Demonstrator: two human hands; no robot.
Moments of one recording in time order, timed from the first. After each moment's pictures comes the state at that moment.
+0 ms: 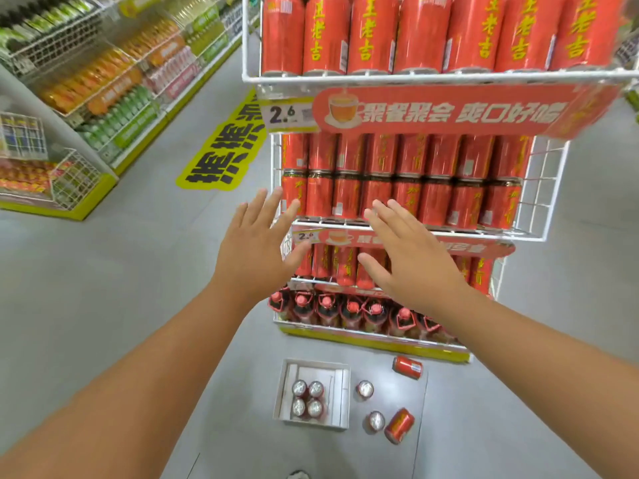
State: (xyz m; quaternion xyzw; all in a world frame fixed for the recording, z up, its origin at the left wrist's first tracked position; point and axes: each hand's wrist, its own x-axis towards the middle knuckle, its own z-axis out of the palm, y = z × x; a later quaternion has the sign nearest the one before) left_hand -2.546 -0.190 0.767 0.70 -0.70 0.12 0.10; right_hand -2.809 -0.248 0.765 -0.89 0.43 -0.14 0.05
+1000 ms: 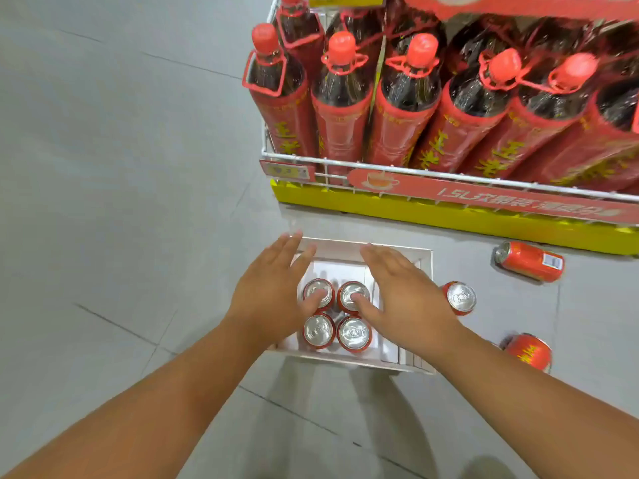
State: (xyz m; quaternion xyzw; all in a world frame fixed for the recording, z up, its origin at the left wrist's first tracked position) left_hand -2.446 -0.051 0.019 0.71 -0.69 -0.12 0.01; right_hand -2.676 -0.114 0.034 -0.86 0.46 0.01 0.23
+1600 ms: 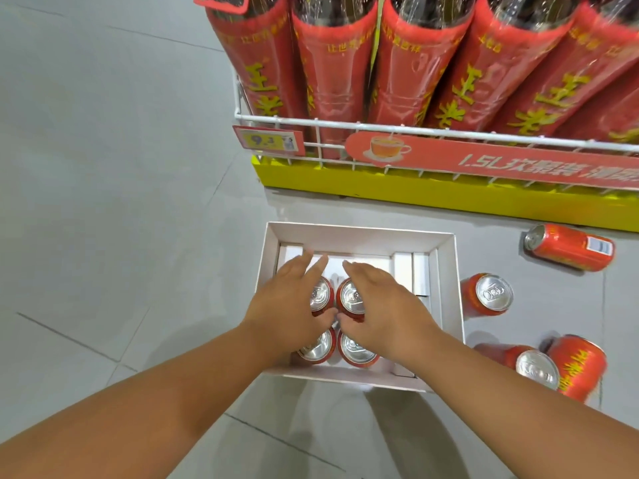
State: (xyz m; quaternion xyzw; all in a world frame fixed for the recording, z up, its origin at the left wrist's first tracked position) left_hand -2.464 -0.063 -0.088 0.71 -0.65 -0.27 0.00; right_hand -2.652 -0.110 -0.080 -0.83 0.47 0.04 0.30
